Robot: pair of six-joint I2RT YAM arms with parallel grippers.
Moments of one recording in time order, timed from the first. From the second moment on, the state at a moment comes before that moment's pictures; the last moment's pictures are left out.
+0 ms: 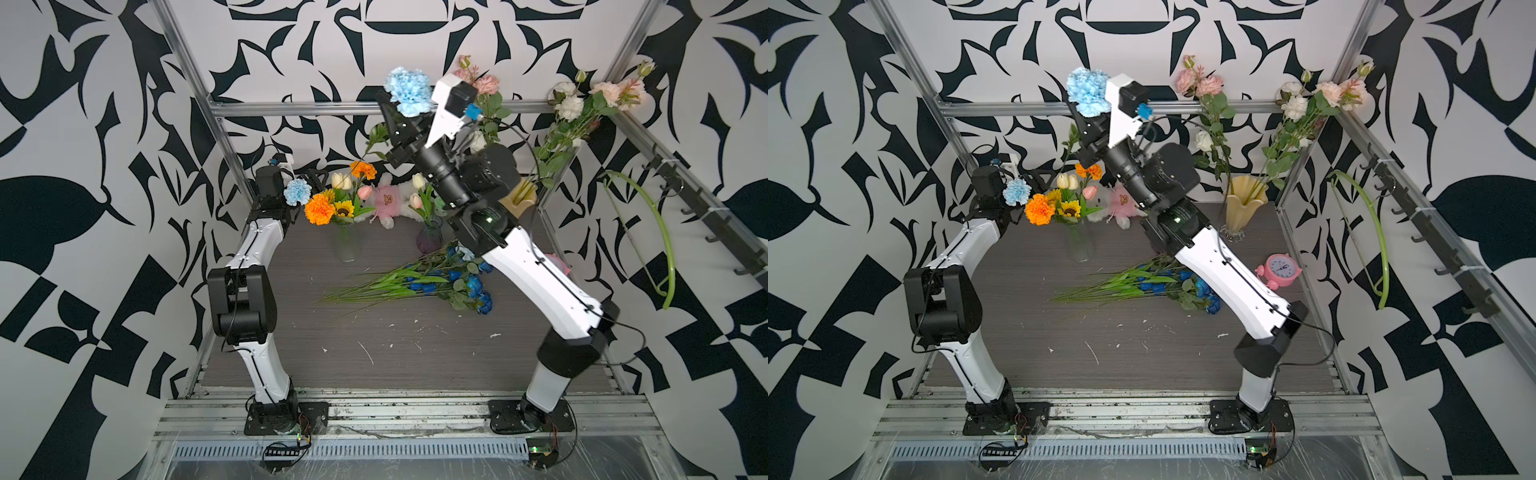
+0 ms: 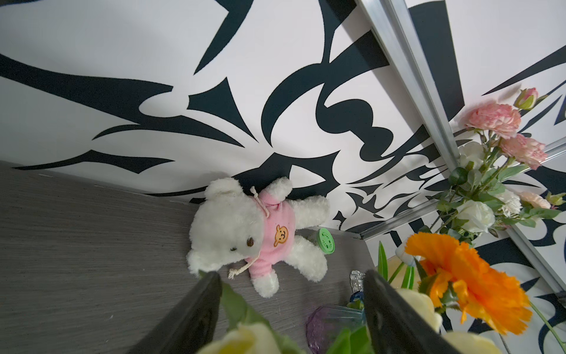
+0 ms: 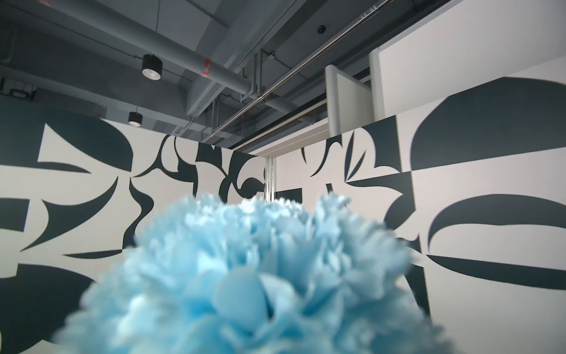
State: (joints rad) left arm 0.04 1.89 1.60 0.08 0.58 -0.65; right arm 0.82 1.67 2.04 0.31 -0.03 0.09
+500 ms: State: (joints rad) left arm 0.05 1.81 1.58 0.03 0.58 -0.61; right arm 0.37 1.25 1.14 0.37 0.13 1.06
